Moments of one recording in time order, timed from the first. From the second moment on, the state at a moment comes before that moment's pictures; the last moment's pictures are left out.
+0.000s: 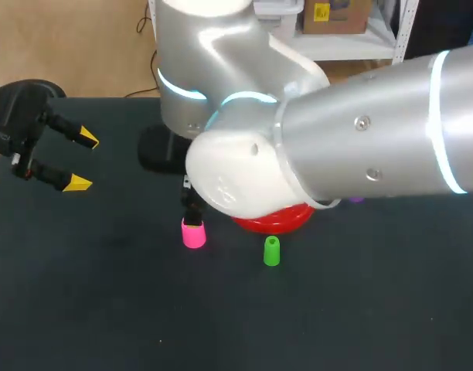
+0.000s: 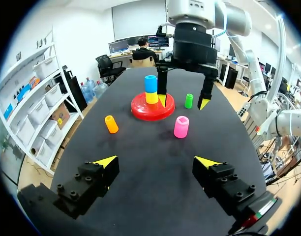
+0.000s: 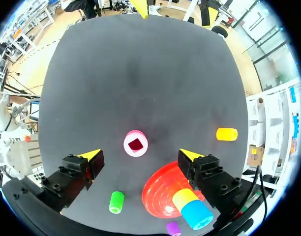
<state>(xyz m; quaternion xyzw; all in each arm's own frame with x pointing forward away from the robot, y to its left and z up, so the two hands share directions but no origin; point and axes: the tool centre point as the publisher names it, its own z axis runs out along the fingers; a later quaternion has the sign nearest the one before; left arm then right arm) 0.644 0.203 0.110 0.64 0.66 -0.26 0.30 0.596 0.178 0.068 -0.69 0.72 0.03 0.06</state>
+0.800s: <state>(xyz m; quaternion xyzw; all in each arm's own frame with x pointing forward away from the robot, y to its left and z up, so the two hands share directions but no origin) 0.644 0.203 0.110 0.64 0.66 -0.26 0.30 0.597 0.180 0.025 -0.71 0.70 0.04 0.04</state>
